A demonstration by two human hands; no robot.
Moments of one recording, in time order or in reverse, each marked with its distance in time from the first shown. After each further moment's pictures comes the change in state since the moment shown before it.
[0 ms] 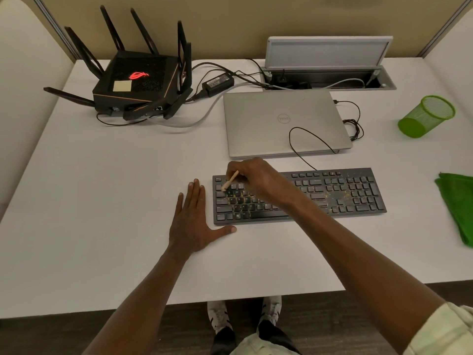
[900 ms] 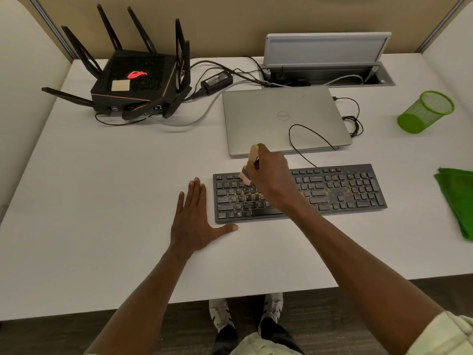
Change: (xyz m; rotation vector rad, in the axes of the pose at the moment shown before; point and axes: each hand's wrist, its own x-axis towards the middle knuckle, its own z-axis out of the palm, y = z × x) left_hand 0.001 -0.001 0.001 0.012 0.007 0.013; right_hand -0.008 0.001 0.006 -0.022 0.334 0.449
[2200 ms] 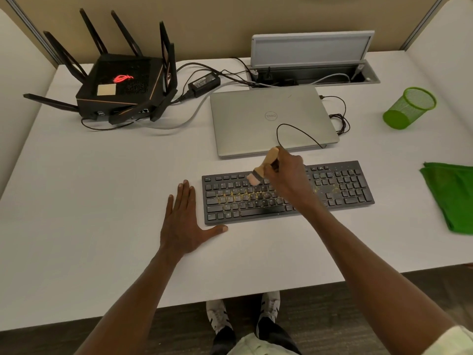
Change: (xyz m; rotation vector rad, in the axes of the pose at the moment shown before) left_hand -0.001 0.000 0.001 -0.014 0.027 0.003; right_hand -0.011 0.049 -0.037 0.054 0.039 0.021
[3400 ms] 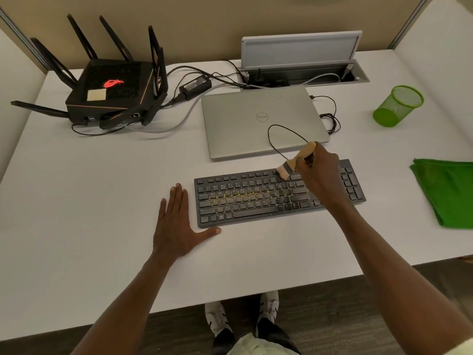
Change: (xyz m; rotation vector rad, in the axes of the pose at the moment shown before) left_hand 0.000 0.000 0.000 -0.011 -0.005 -0.005; right_hand -0.005 0.055 -0.054 -0.057 0.201 0.116
